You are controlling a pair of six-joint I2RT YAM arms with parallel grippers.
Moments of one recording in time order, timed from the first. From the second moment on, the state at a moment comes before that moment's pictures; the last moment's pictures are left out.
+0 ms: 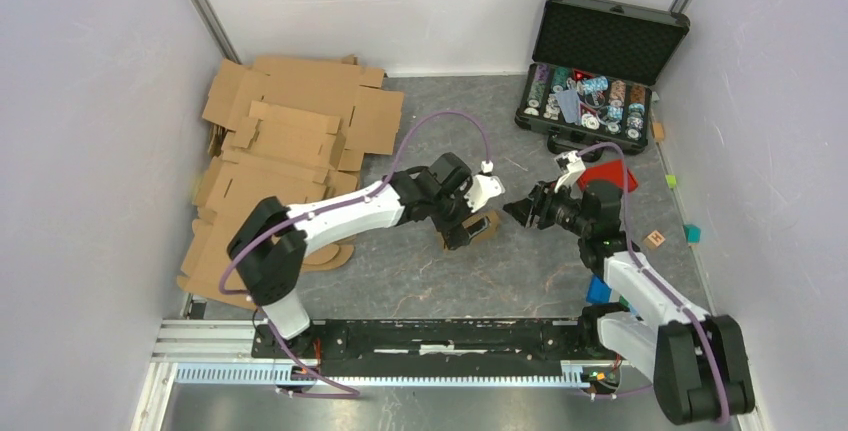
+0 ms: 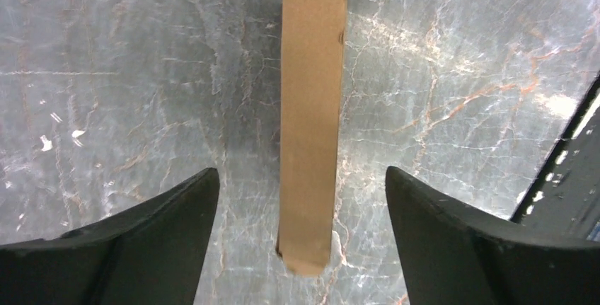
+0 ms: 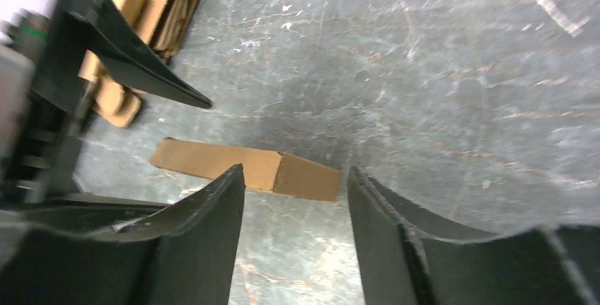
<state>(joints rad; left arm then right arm) -0.93 1.74 1.24 -0.46 0.17 0.23 0.15 1.04 0.32 0.34 -0.61 0.40</state>
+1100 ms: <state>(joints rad) -0.75 0.76 0.55 -0.19 -0.09 -0.59 0.22 1.24 0.41 1.02 -0.79 0.68</state>
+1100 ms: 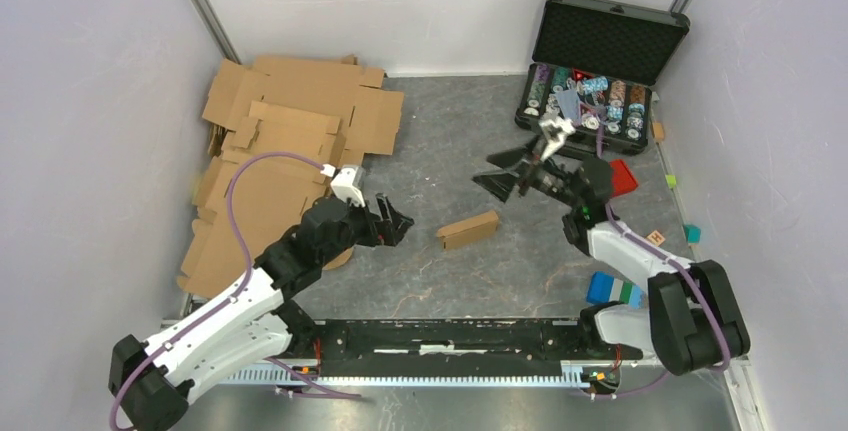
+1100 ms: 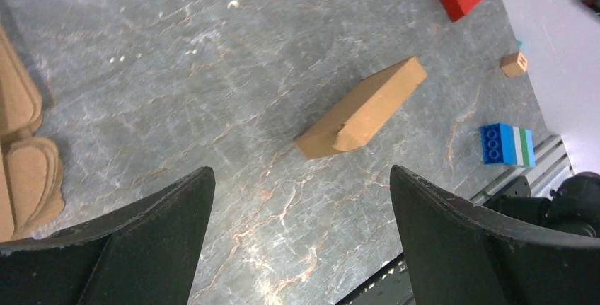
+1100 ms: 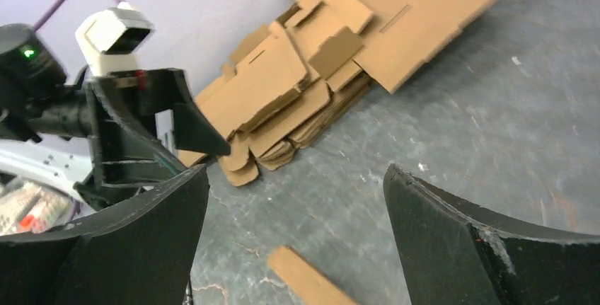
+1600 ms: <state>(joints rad) -0.65 0.74 0.45 -0.17 0.00 -0.67 0.58 1.28 0.84 -0.13 -0.59 -0.82</state>
